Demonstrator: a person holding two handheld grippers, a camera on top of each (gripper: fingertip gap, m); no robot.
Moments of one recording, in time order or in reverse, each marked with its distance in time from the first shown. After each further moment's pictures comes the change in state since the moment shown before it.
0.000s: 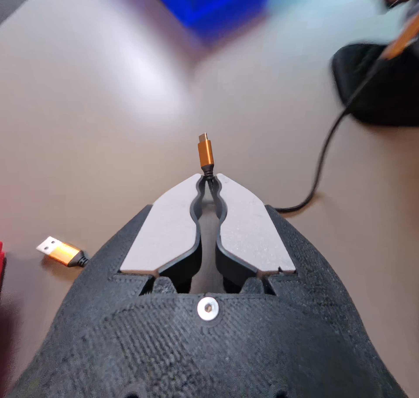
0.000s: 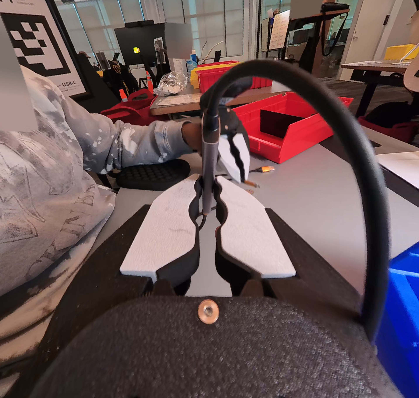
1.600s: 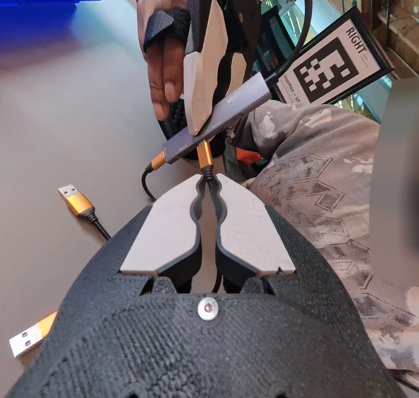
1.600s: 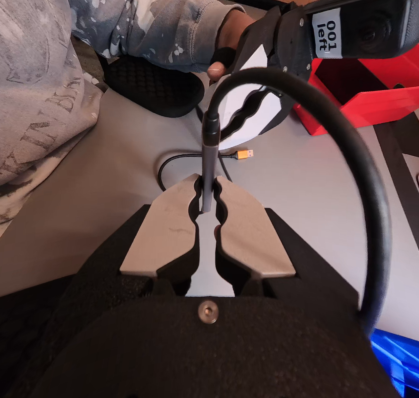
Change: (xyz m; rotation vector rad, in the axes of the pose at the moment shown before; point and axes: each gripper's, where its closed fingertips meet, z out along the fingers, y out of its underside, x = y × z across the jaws) left arm 0.095 -0.052 -0.015 0.014 0.791 -0.280; right arm 0.005 0.047 0.043 -0.446 -0.206 -0.315
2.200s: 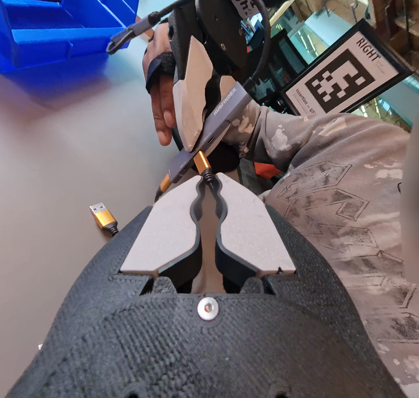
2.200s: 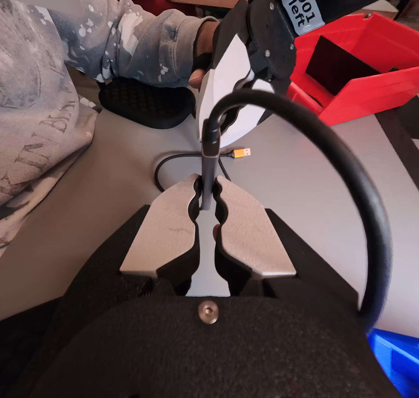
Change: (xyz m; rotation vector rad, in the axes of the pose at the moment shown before) left arm -0.006 -0.012 -0.006 0.081 -0.080 0.097; right arm 0.012 0.005 0.007 0.070 0.007 0.111
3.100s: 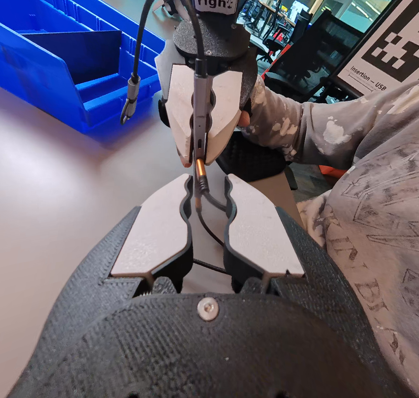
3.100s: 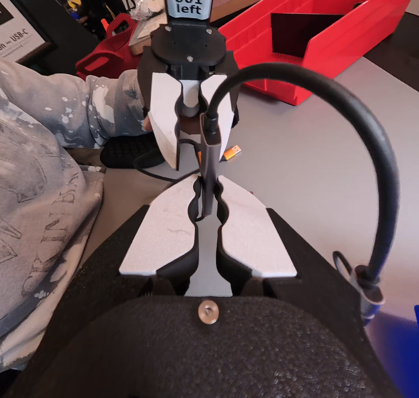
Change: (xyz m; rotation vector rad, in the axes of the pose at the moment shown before) left arm -0.014 -0.009 -0.003 0.071 -0.211 0.294; right arm 0.023 -0.009 0.006 0.065 0.069 0.404
